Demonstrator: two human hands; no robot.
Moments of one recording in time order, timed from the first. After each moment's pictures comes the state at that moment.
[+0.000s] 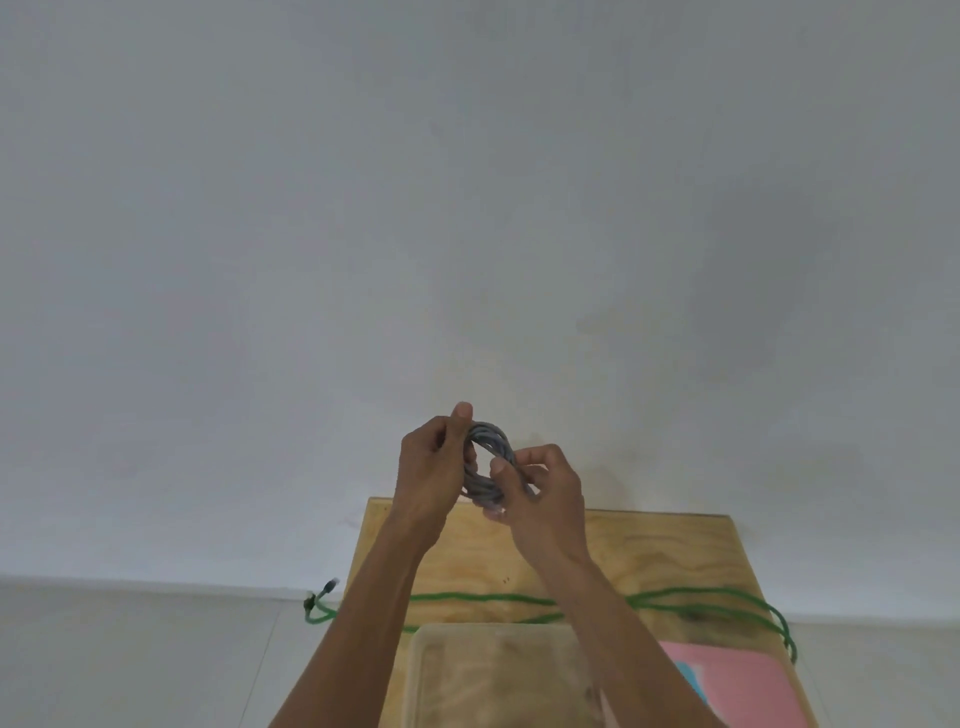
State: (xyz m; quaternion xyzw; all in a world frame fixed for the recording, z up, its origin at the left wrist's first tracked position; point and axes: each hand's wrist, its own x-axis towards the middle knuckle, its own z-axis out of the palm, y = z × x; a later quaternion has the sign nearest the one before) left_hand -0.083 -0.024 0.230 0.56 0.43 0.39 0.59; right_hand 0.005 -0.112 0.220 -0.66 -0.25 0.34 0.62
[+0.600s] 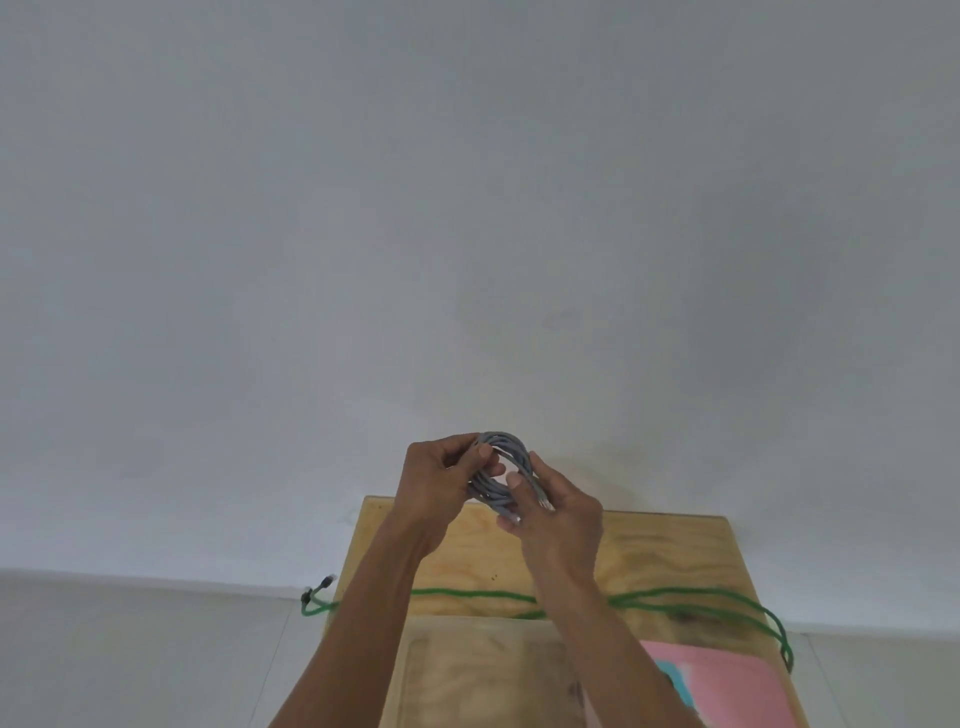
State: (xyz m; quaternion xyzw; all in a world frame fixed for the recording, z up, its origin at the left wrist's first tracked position) left_hand -0.062 -0.056 0.222 0.54 0.41 0.34 0.65; right_hand 0.028 -0.147 0.206 -0.61 -0.13 0.34 0.70
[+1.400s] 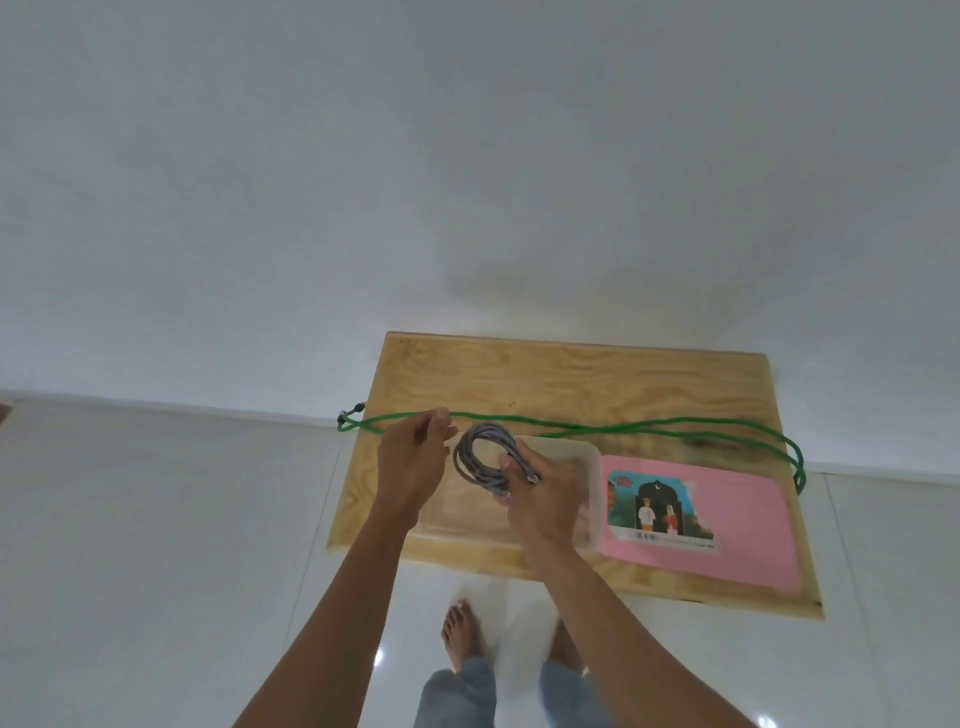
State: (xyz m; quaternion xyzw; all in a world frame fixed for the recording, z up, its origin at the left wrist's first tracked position) left_hand -0.140 -0.152 0.091 0.53 0.62 0.28 0.51; right_hand -0.034 -0.239 0.066 -0.73 -0.10 0.39 0.55
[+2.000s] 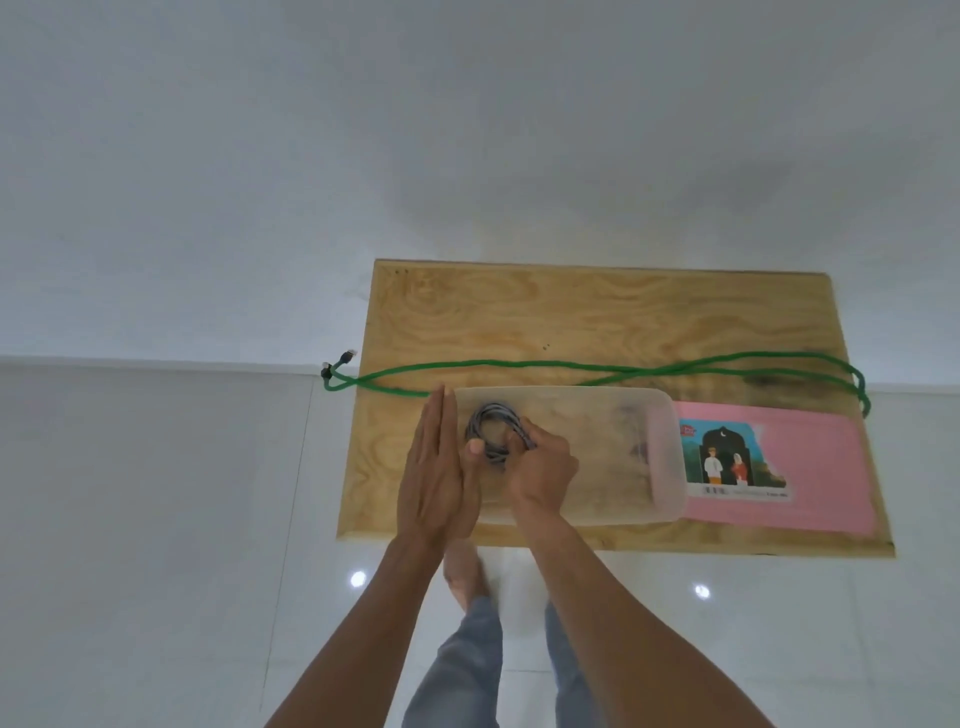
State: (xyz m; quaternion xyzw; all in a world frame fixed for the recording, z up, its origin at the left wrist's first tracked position) left_hand -0.203 -0.153 -0.039 0.80 0.47 0.16 0.34; right_hand -0.094 -0.184 -0.033 -0.85 -0.06 0.33 0.41
